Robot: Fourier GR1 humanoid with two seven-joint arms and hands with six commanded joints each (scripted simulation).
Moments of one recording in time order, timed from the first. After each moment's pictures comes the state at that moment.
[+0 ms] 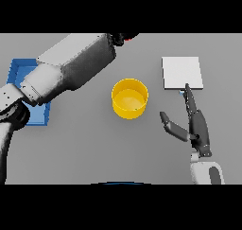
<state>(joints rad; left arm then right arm) -1.56 0.29 -1.07 -0.65 -1.35 -0.28 -0.26 0.11 -0.03 0.12 -1.72 0.22 -0.05 -0.11</state>
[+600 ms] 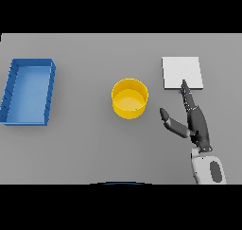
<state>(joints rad) -1.59 0.56 -0.30 -0.25 -0.75 -0.29 -0.03 0.05 -0.06 0.11 -1.68 0.19 -0.01 -0.14</state>
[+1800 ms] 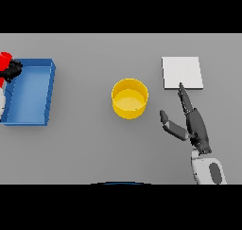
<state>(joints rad) -0.55 0.52 0.01 -1.03 -0.22 0.11 0.52 0.07 -0.08 0.13 -1.66 0.20 0.01 -0.16</state>
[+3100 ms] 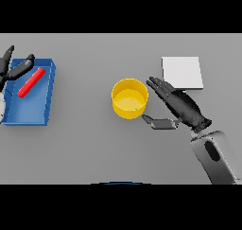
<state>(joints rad) -0.47 0.54 -0.03 -1.21 -0.13 -0.07 0.46 -0.22 -0.35 0.34 -1.60 0.60 0.17 -0.07</state>
